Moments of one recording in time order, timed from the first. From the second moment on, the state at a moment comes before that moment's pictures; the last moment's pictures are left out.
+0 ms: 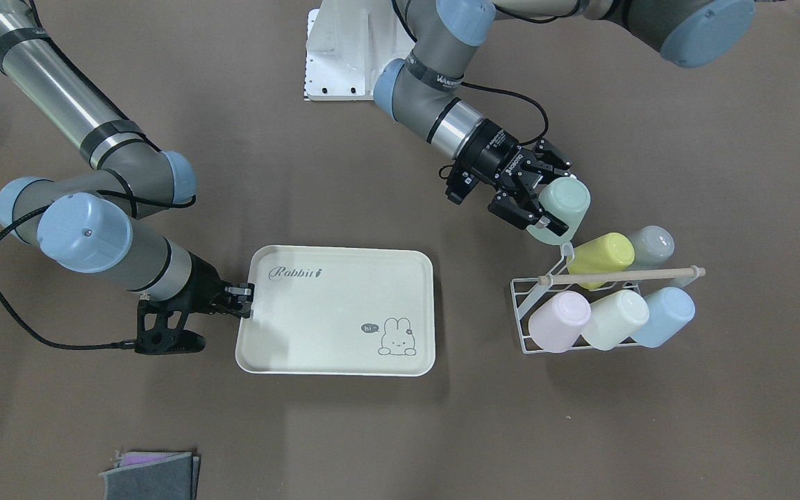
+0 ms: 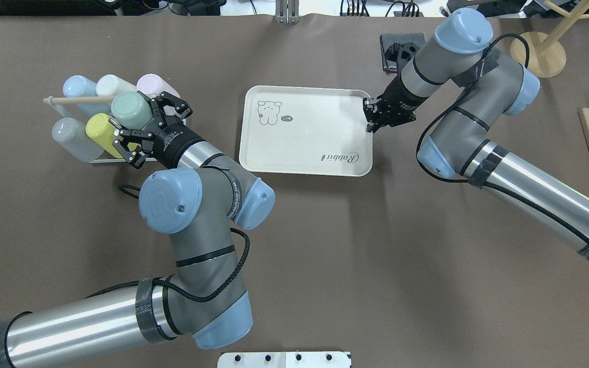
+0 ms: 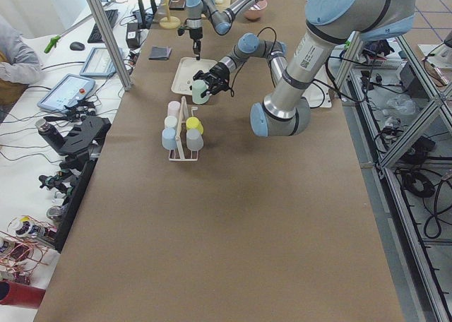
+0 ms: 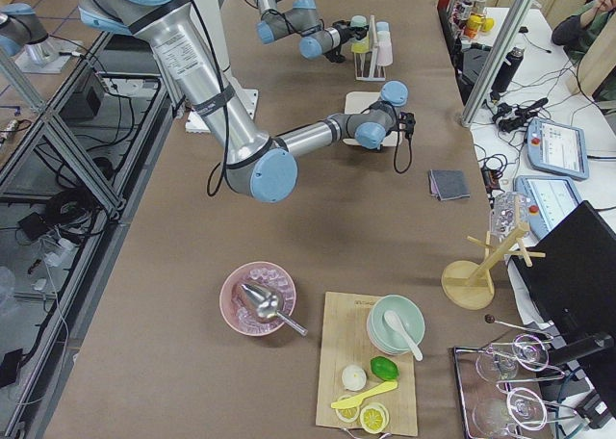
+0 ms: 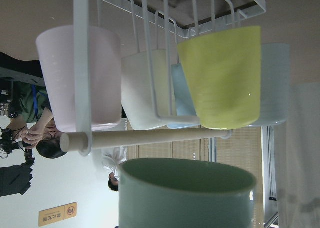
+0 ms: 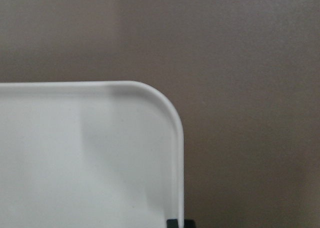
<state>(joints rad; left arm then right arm) -0.41 -2.39 -1.68 -0.42 -0.75 0.48 0.85 -0.91 1.23 -1.02 2.29 1.10</state>
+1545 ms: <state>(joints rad) -0.40 -2.39 -1.76 -0.91 -1.14 -0.42 0.87 -0.95 1.27 -0.95 2.26 1.09</state>
